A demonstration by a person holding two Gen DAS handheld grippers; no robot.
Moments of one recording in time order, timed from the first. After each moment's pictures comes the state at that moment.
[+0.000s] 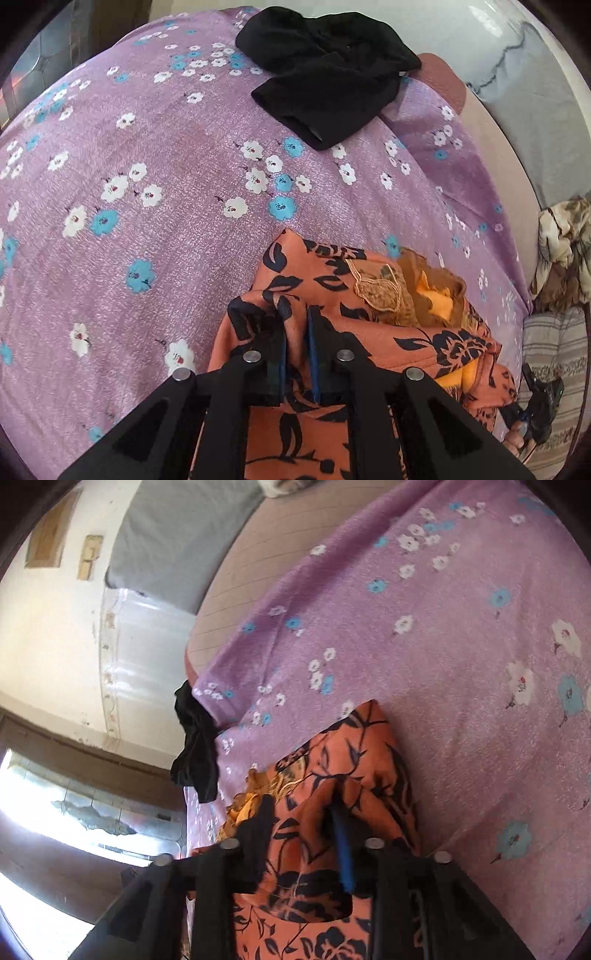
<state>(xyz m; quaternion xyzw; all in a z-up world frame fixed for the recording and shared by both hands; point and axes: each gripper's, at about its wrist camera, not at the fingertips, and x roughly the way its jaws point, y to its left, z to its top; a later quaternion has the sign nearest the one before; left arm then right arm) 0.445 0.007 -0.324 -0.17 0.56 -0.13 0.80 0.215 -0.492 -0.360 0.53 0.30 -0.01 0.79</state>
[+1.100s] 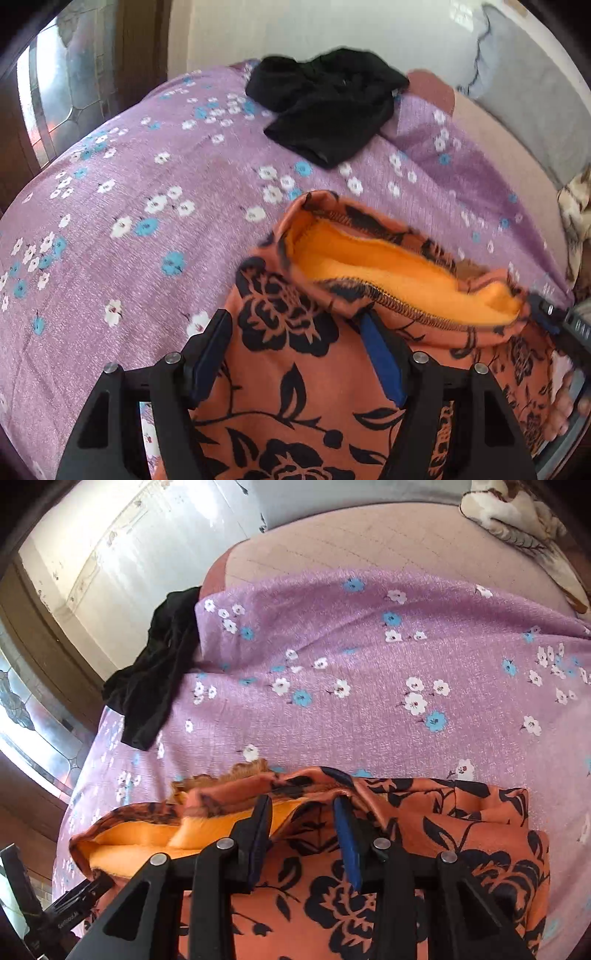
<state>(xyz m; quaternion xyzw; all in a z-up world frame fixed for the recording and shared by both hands) 0.375 -0.001 -0.299 -0.10 0.45 -0.06 0.89 0.331 -0.333 -0.315 0.22 0.39 -0.03 0.89</state>
